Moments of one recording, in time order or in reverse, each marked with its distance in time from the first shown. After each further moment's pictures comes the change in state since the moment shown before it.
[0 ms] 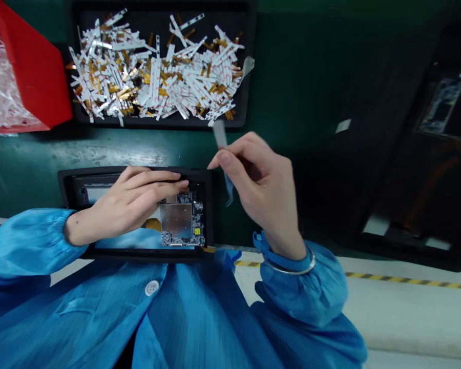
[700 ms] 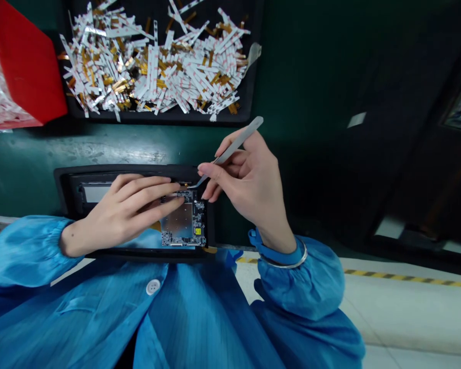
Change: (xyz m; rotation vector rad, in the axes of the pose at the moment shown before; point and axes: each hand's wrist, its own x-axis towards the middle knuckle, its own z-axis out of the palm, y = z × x) left_hand -0.009 0.010 -0.002 0.167 -0.035 0.014; right_hand 0.005 0.011 0.016 0.293 -0.145 0.213
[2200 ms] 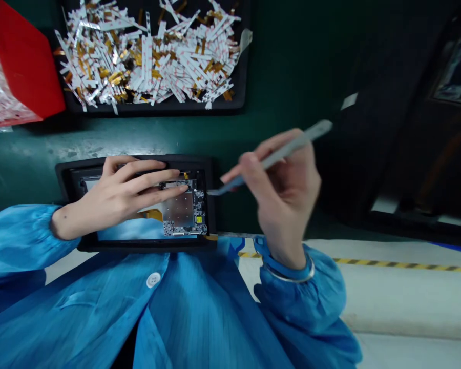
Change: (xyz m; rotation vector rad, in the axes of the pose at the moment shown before) left_hand -0.005 -0.012 -0.003 0.114 -0.085 0.055; right_hand -0.036 0.004 -0.003 0.070 0.325 -0.397
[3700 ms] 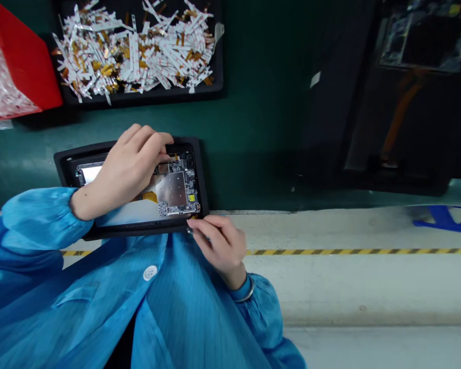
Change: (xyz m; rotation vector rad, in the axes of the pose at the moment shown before) left_hand 0.041 0.010 0.011 -0.051 0.053 -0.245; right_hand -0.135 0.008 0.008 -0.685 -0.002 -0.328
